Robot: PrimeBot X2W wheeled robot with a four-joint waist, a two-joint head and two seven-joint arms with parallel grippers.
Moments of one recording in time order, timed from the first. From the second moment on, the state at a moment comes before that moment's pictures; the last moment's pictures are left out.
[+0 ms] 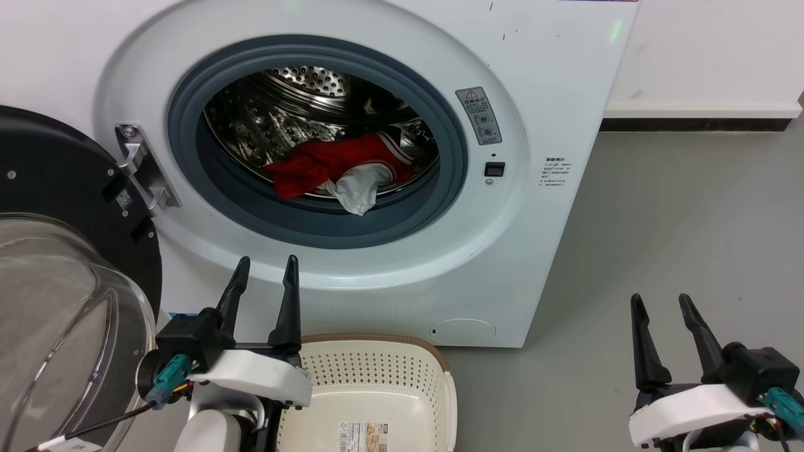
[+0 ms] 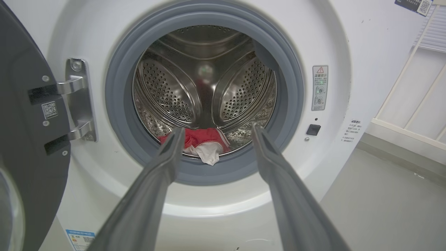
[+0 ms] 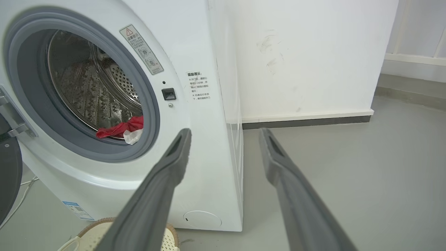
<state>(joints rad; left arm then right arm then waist) -0.15 0.05 -0.07 0.19 -0.27 -0.10 -0.22 -0.02 -0.05 -0.04 0.16 0.17 0.13 -0.22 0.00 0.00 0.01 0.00</state>
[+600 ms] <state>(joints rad) -0.15 0.05 -0.07 0.20 -0.14 -0.09 -0.25 -0.02 -0.05 -0.04 0.20 0.05 0.13 -0.25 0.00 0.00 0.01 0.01</state>
